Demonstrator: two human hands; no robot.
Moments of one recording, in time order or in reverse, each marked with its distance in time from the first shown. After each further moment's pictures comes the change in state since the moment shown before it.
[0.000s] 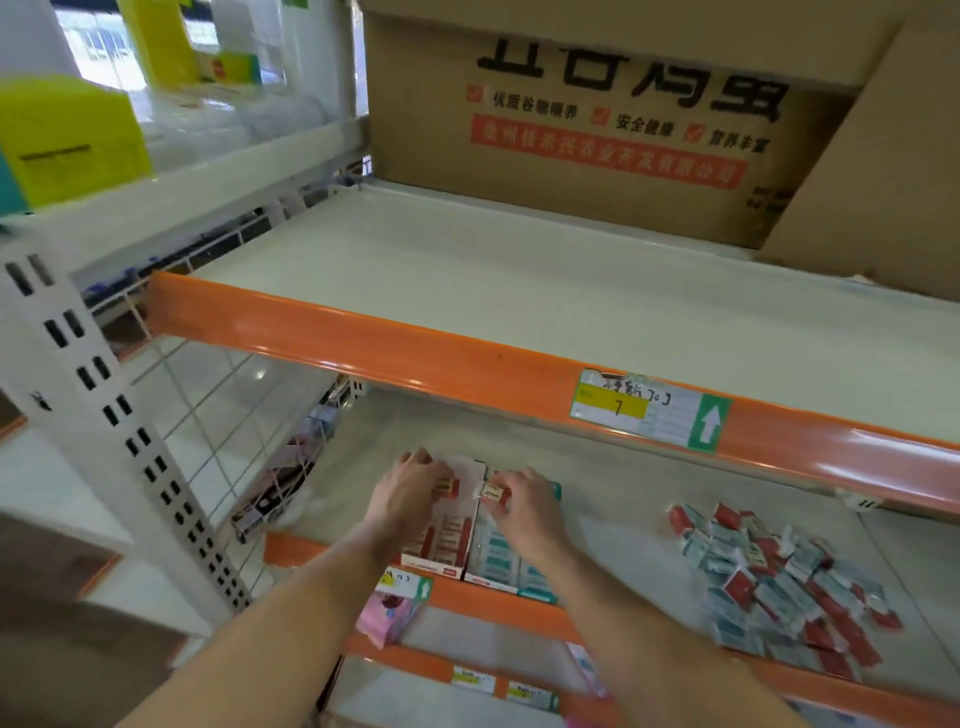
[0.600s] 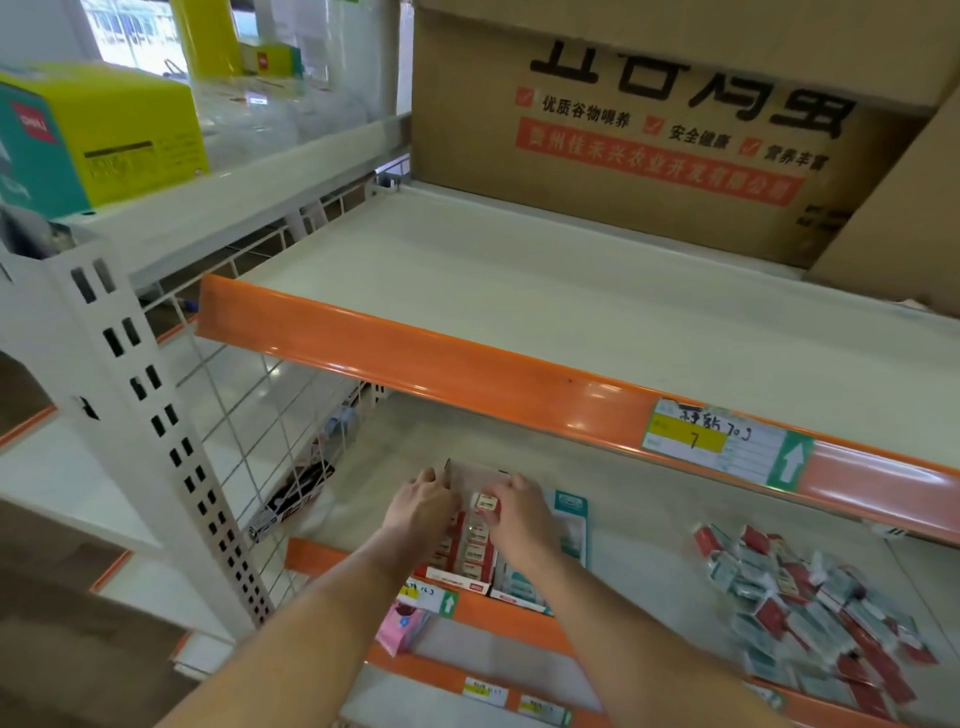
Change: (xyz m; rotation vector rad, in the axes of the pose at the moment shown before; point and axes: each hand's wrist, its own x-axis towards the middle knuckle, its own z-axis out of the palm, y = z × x) left_hand 0.004 -0.021 0.006 0.255 -0.145 0.070; right_hand 0.013 -0.039 0.026 -0.127 -0.103 -0.012
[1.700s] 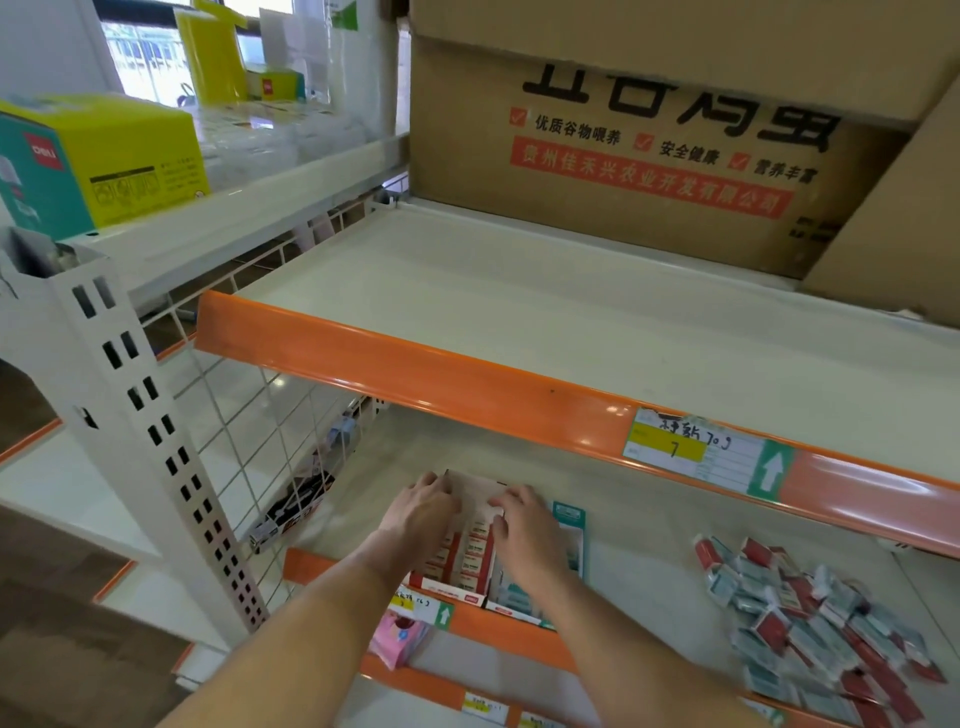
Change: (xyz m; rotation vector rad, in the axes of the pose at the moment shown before) left_hand 0.001 -0.002 -0.013 -0.040 -0.006 0.059; right_hand -0.005 0.018 0.003 0.021 0.122 -0.078
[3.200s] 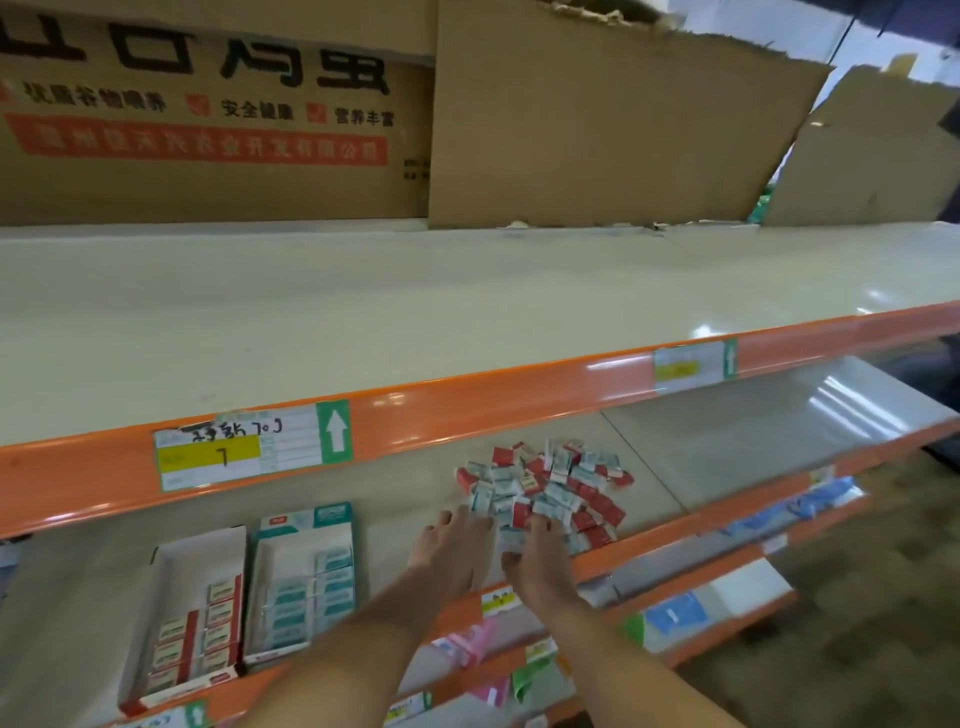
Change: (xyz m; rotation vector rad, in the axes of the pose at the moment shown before) left_hand 0.050 0.302 0.050 -0.021 -0.215 0.455; right_hand -0.166 0.218 -0.087 0.128 0.222 0.843
